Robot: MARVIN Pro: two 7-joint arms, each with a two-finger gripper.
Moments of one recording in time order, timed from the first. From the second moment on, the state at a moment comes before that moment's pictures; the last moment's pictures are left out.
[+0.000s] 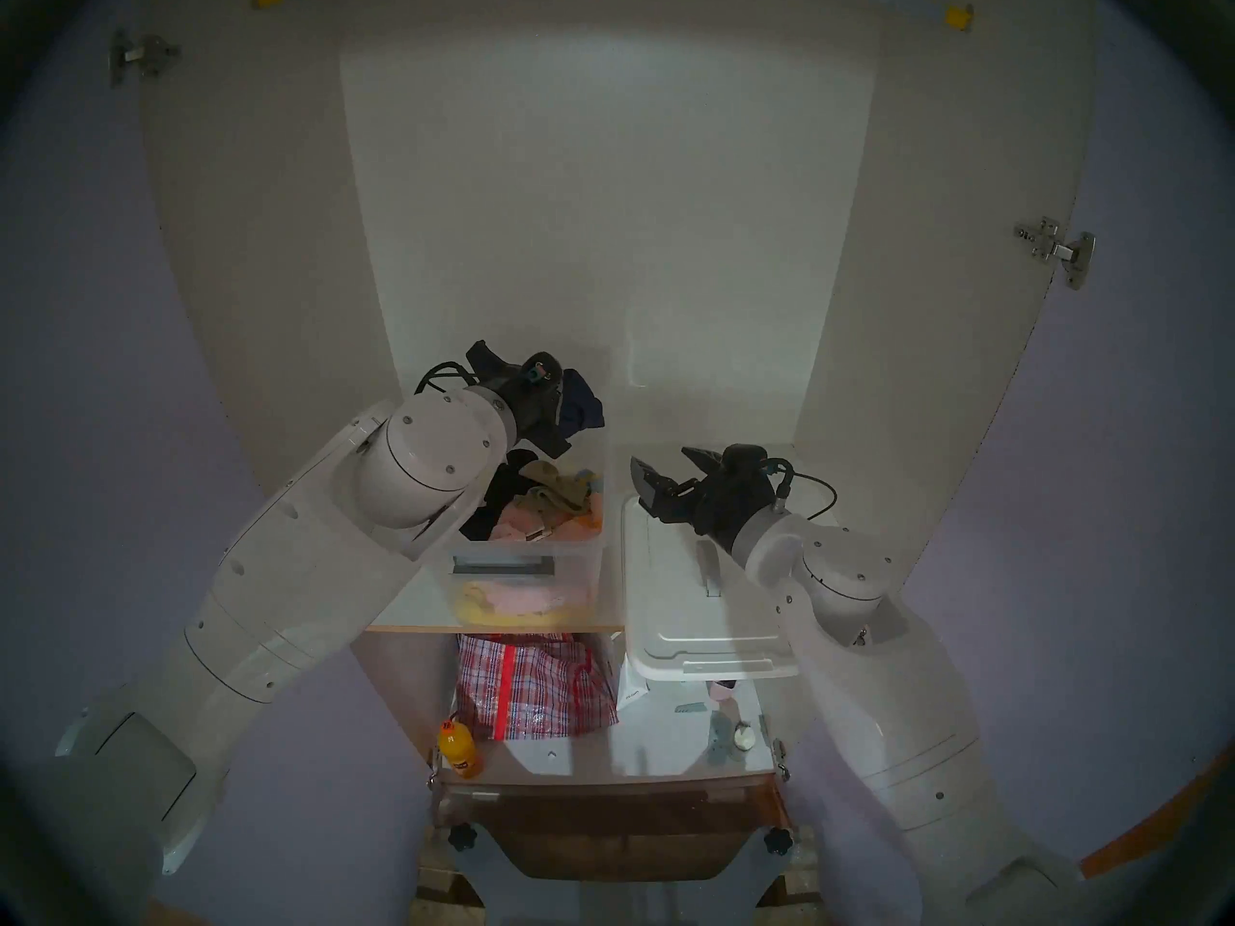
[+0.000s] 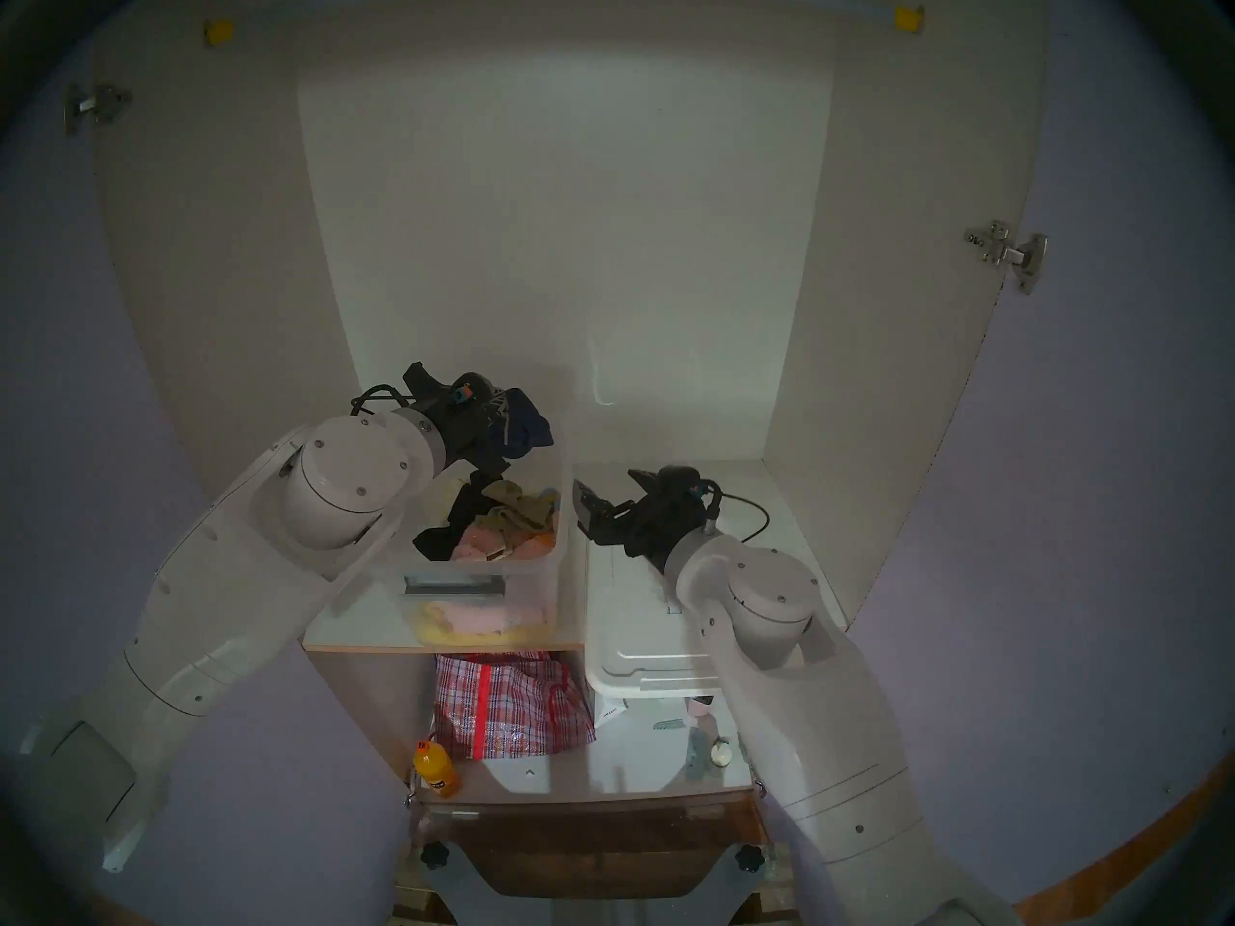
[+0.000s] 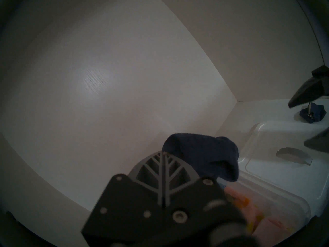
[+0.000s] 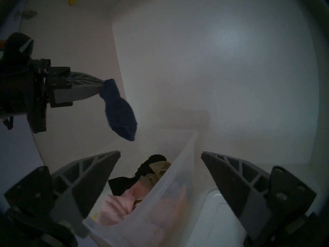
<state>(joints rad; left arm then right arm) 1.06 -0.96 -1.03 -1.86 0.04 0.57 -0.14 -1.46 -1.40 1.31 -1.70 0.39 0.27 0.20</state>
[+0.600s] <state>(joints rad) 1.09 -0.96 -1.04 -1.91 0.01 0.58 -0.12 -1.35 -1.50 1.27 -1.57 0.36 0.22 0.17</state>
